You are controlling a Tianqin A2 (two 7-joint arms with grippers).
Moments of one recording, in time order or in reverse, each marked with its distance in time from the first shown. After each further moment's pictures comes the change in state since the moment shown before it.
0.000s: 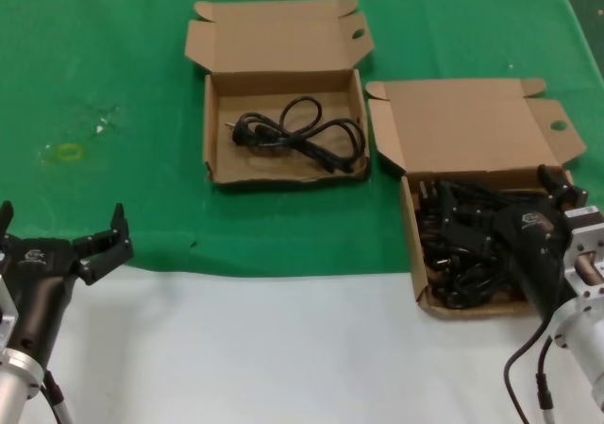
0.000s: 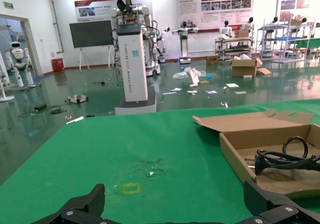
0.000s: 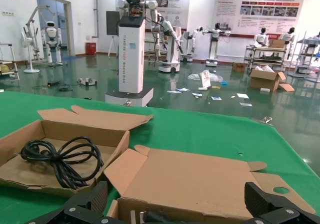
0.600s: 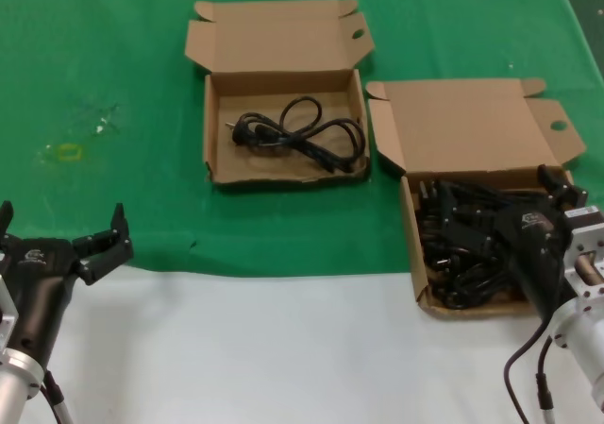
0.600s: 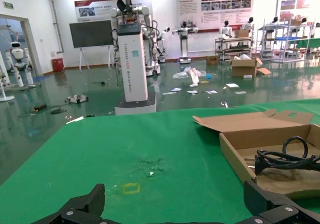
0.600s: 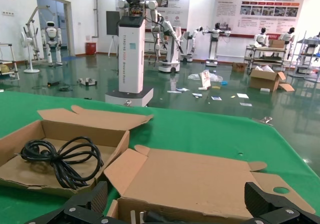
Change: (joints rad) left arm 0.000 0.000 0.000 0.000 0.000 0.000 0.000; right arm 0.000 0.000 0.000 0.000 0.000 0.000 0.000
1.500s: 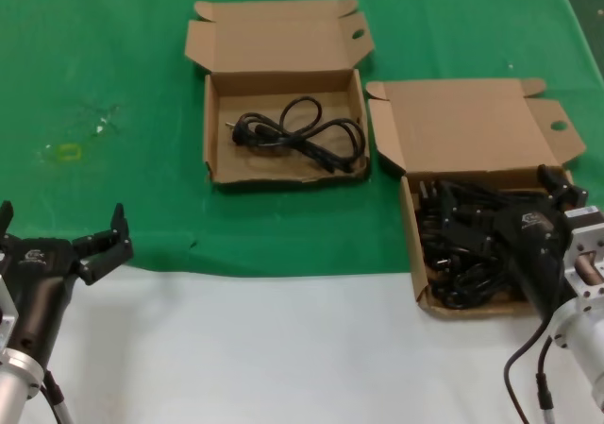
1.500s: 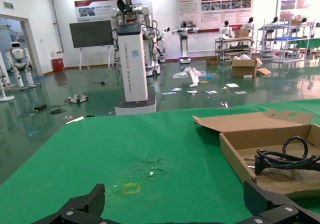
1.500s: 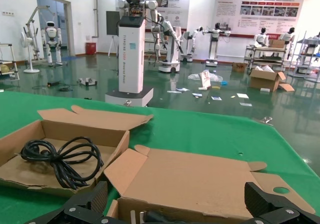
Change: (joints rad) left arm 0.000 0.000 0.000 0.000 0.000 0.000 0.000; right arm 0.000 0.000 0.000 0.000 0.000 0.000 0.000
